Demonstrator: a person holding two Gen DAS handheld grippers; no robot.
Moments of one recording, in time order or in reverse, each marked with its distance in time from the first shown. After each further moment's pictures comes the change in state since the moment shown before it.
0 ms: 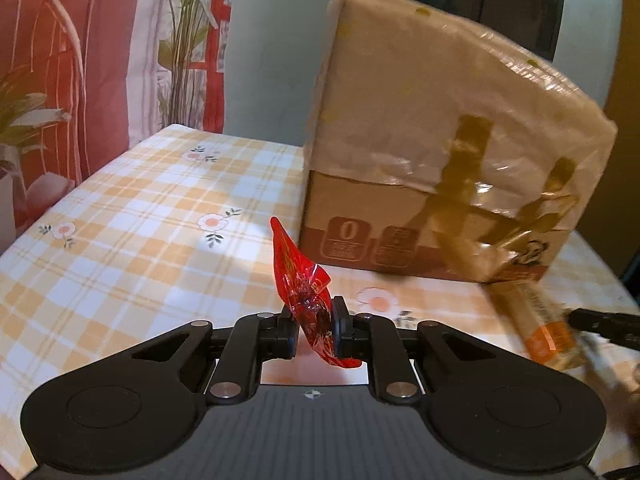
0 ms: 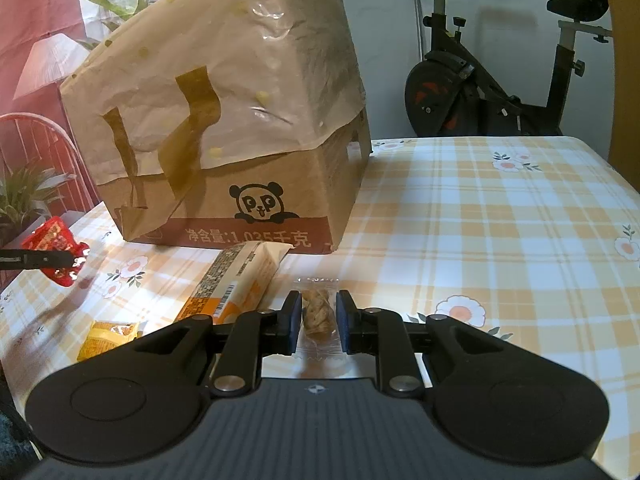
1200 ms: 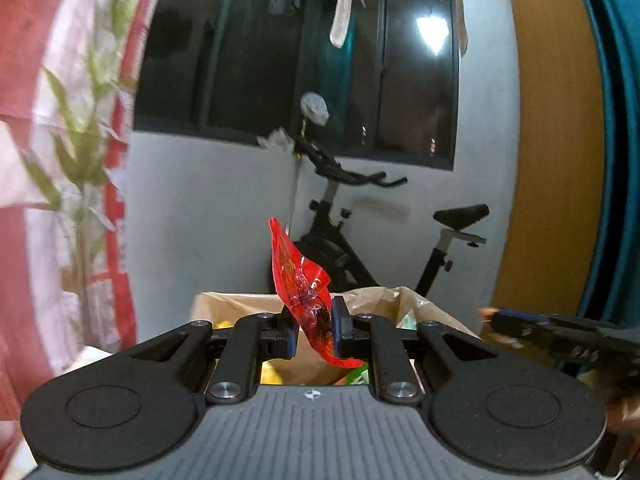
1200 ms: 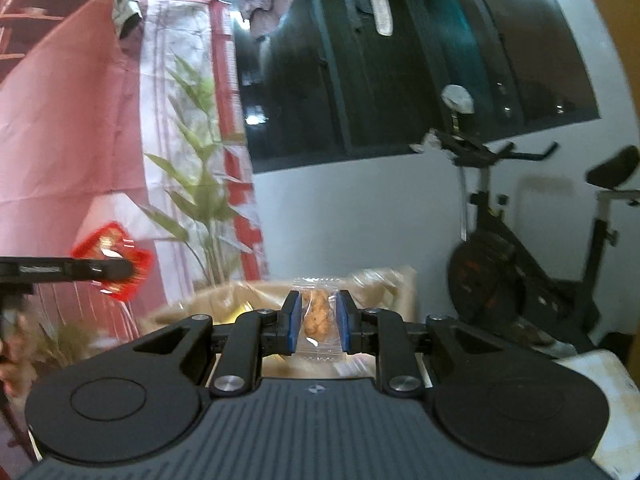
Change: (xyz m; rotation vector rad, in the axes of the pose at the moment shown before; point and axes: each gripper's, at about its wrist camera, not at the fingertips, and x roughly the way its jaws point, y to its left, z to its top) left arm -0.046 -0.086 0.173 0.179 -0.374 -0.225; right arm -0.070 0.055 0.156 -0.095 -0.474 0.130
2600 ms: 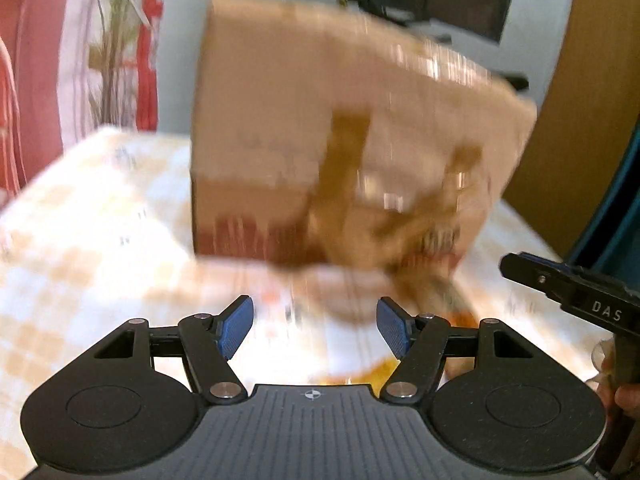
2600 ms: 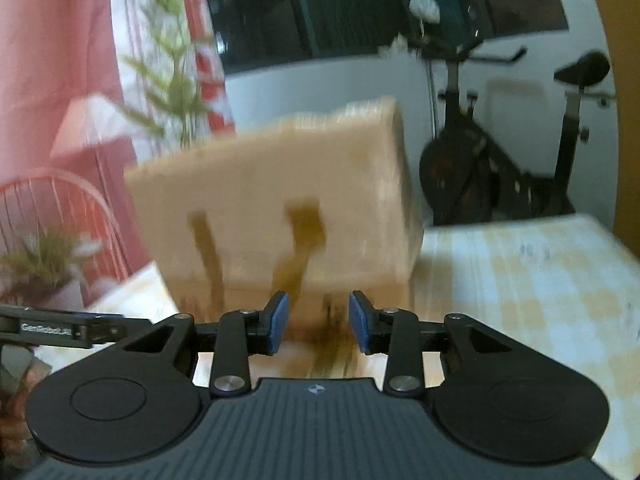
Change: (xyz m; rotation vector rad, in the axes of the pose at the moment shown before) left arm -0.022 0.001 -0.171 -0.150 0.438 0.061; right arm -0.032 0.024 -0.125 0.070 0.283 -0.114
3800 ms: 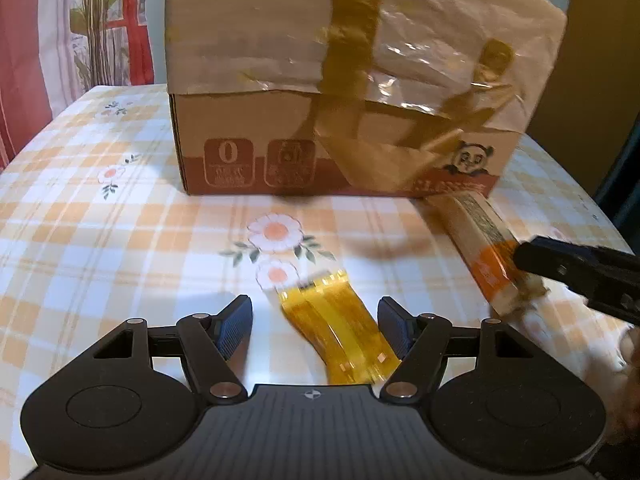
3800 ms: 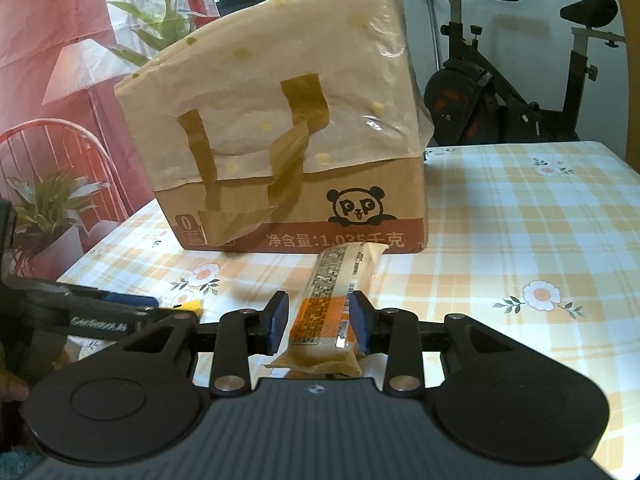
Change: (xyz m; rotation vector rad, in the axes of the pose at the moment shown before) left arm 0.036 0.002 -0.026 0.057 0.141 0.047; right arm 0.022 -0.002 -0.036 0.042 0.158 0.016
